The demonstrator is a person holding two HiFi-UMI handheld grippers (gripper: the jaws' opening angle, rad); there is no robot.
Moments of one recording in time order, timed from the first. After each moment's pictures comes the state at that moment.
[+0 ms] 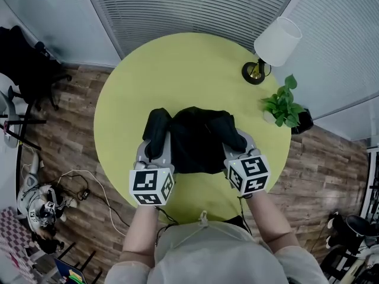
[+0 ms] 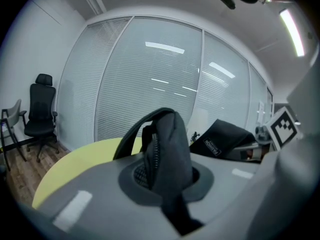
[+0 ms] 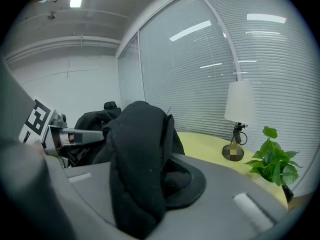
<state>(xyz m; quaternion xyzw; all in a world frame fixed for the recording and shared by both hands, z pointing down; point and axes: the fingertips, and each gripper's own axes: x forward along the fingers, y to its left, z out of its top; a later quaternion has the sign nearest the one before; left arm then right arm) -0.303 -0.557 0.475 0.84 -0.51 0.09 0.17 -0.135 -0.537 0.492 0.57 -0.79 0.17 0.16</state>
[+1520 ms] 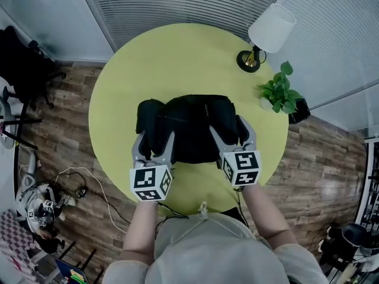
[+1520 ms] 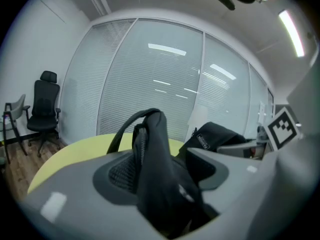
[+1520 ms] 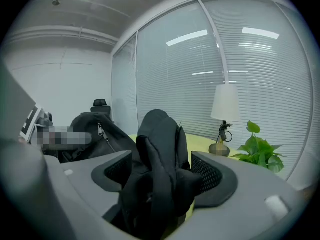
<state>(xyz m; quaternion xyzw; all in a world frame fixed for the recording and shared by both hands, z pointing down) -0.311 -0.529 0.515 0.84 -0.51 0.07 0.17 -0.119 -0.517 0.523 0.62 -0.75 0.14 0.16</state>
